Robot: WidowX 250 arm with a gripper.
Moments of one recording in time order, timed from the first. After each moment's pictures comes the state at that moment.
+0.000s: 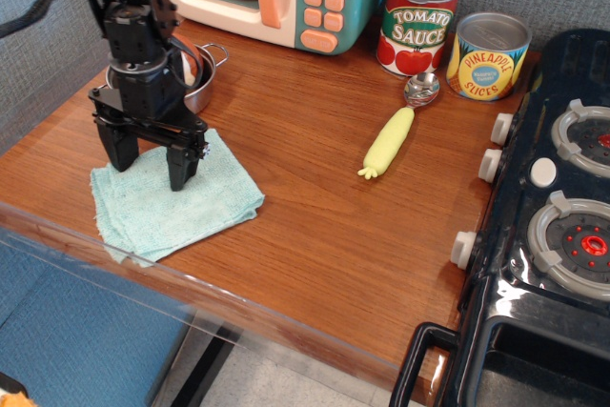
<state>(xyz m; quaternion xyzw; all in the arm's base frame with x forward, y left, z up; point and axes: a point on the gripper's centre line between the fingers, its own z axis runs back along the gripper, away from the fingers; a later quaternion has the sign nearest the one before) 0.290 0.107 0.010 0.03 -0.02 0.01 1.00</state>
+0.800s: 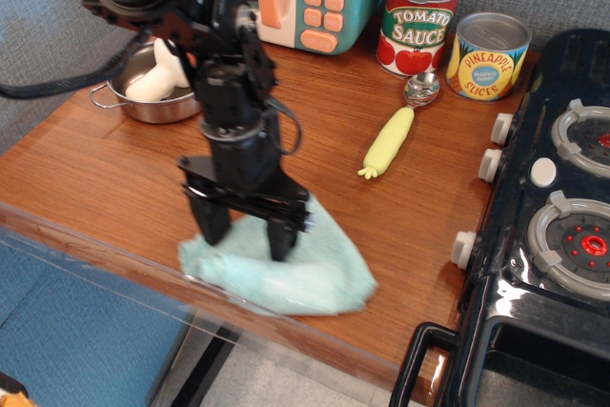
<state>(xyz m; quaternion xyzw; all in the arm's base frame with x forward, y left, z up) 0.253 -0.018 0.013 -0.06 0.00 -0.02 1.00</state>
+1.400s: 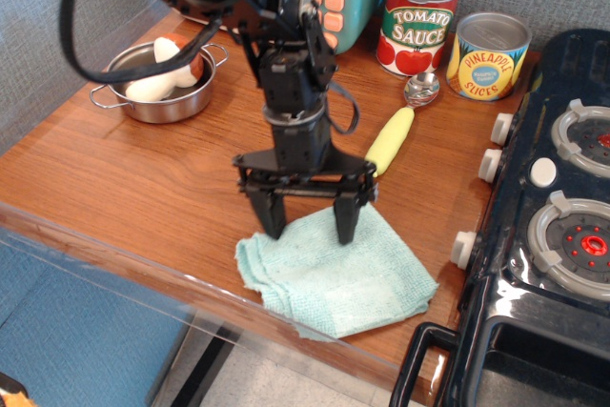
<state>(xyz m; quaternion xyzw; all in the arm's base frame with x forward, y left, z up) 0.296 -0.039 0.012 -0.08 -0.02 0.10 0.99</state>
